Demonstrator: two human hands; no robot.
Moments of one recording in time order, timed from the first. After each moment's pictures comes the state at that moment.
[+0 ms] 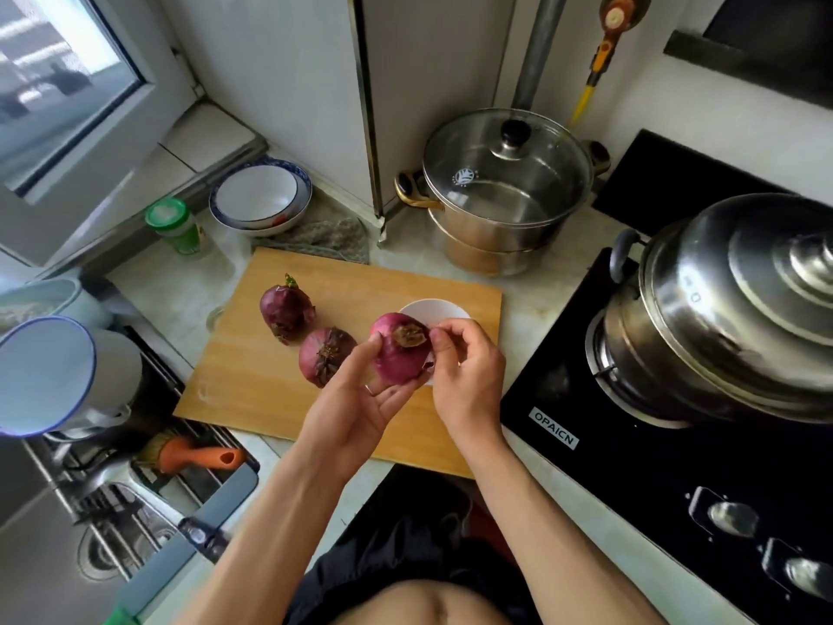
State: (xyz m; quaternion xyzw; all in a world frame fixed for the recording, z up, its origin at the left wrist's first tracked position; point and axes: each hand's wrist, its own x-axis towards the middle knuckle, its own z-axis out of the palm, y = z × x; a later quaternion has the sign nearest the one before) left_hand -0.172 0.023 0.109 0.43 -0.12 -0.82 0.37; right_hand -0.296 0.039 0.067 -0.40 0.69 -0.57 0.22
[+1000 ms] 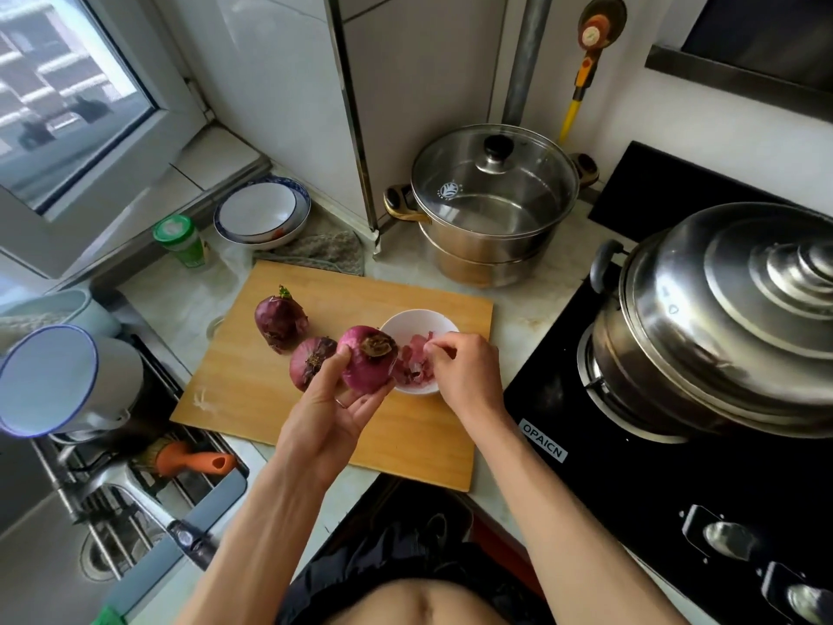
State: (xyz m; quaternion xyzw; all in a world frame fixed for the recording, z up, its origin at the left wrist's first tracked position) left_hand -0.179 0.027 0.101 0.47 -0.07 -0.76 0.44; right_hand -0.343 0.025 0.057 -0.46 0.76 -0.37 0.28
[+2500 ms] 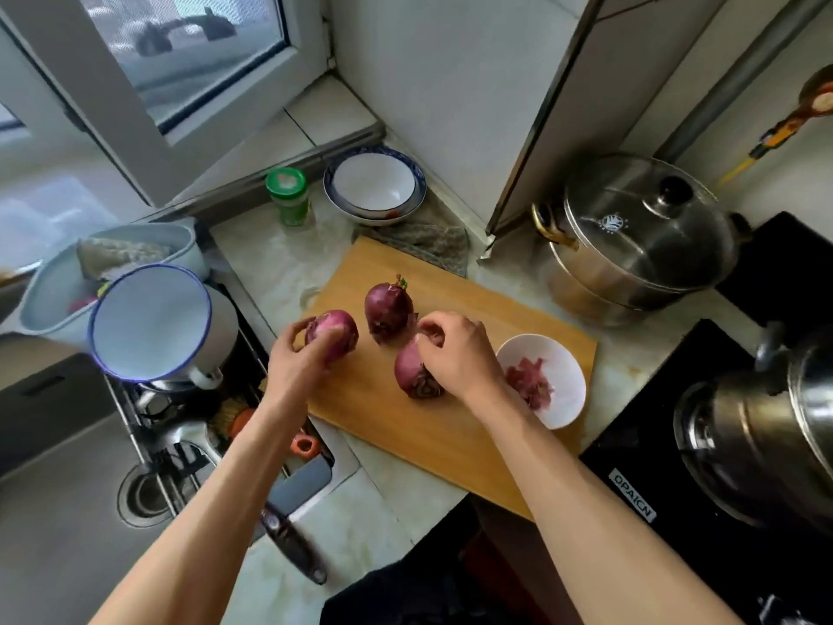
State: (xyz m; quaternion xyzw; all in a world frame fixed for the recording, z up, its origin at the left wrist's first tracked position) left_hand -0.001 -0.070 0.023 0.68 -0.30 -0.52 0.42; right_hand -0.204 -0.067 0.065 -0.63 0.69 -0.19 0.30
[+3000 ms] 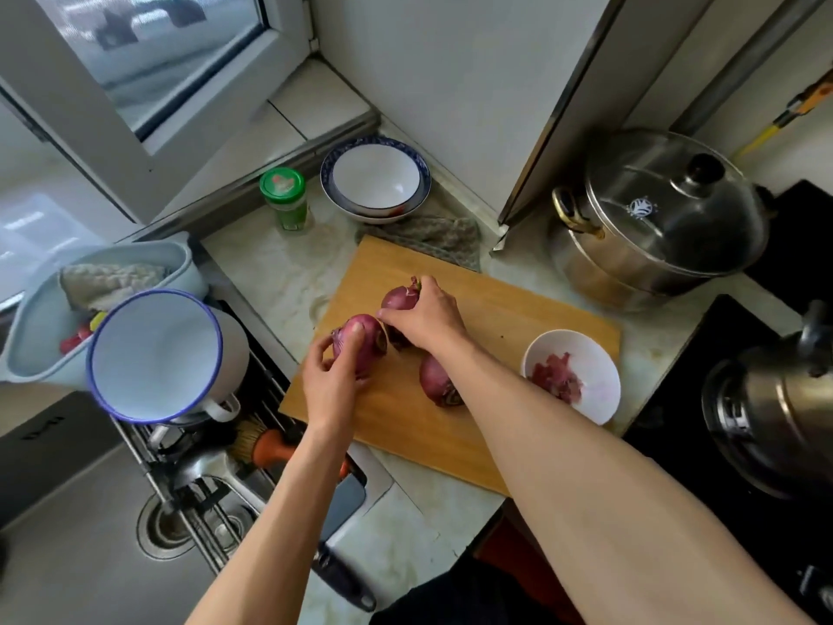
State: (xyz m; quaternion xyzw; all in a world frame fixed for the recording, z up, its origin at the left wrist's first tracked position) left_hand -0.011 -0.081 0.000 0.66 -0.23 -0.56 0.45; right_hand -0.143 -0.148 0.039 -0.48 0.78 -0.14 0.39
